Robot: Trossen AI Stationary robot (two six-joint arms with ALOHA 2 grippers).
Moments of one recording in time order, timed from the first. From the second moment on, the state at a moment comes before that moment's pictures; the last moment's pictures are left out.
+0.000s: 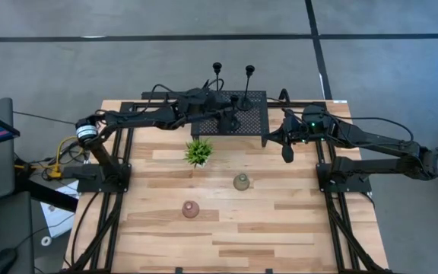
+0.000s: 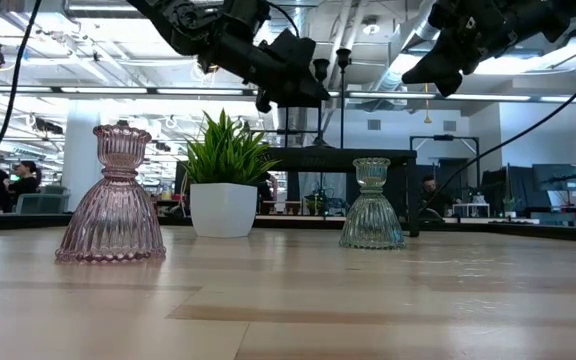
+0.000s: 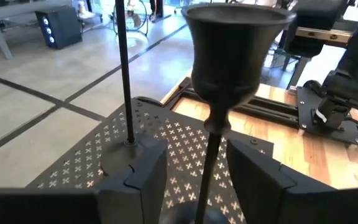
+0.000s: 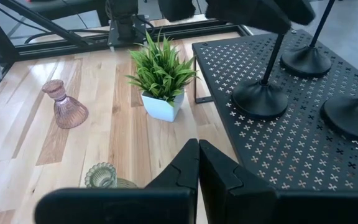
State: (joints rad) left arm 0.37 1.52 1.19 0.25 0.00 0.00; right arm -0.37 0.86 0.68 -0.28 -0.21 -0.05
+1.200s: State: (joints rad) left arm 0.21 0.77 0.63 0.01 0.08 0.21; right arm -0.17 0.87 0.68 -0.28 -0.10 -0.05
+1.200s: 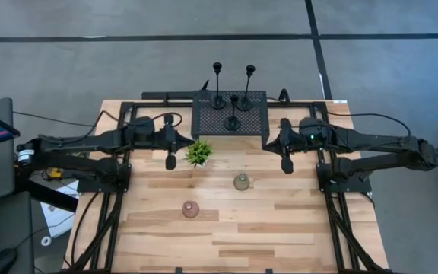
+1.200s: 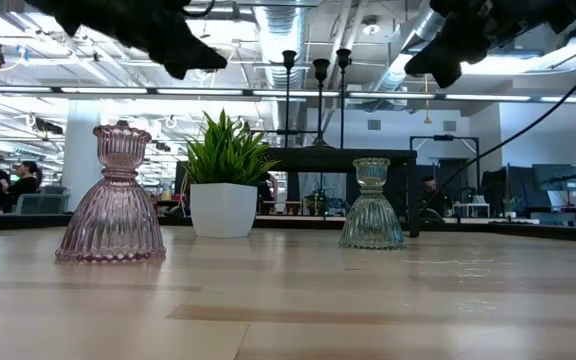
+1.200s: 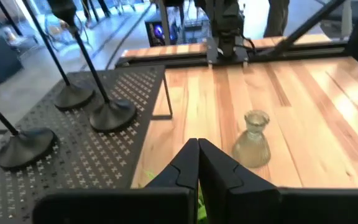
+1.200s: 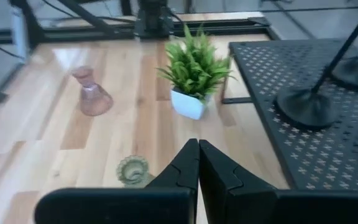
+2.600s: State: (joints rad) left arm 0.14 0.71 0.39 0.29 0.08 0.21; right arm 0.04 0.72 0.13 0.27 -0.03 0.15
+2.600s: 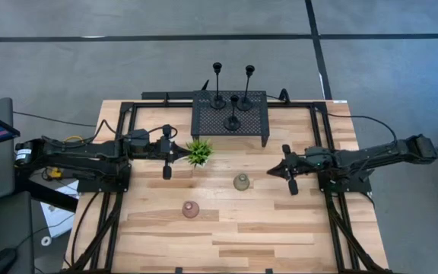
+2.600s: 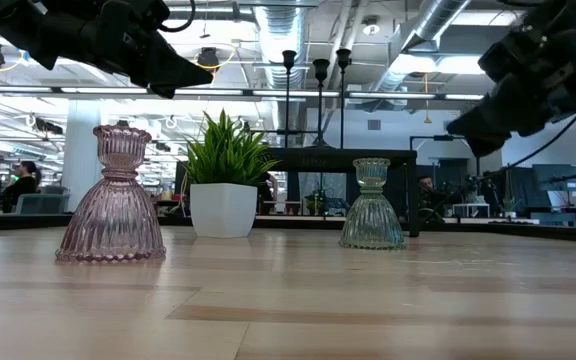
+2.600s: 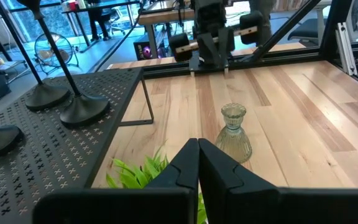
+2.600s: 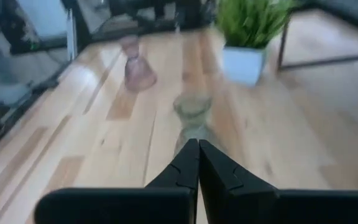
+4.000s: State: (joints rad) left arm 0.14 0.71 0.39 0.28 0.08 0.21; right arm 0.07 1.54 0.34 0.70 -0.02 0.28
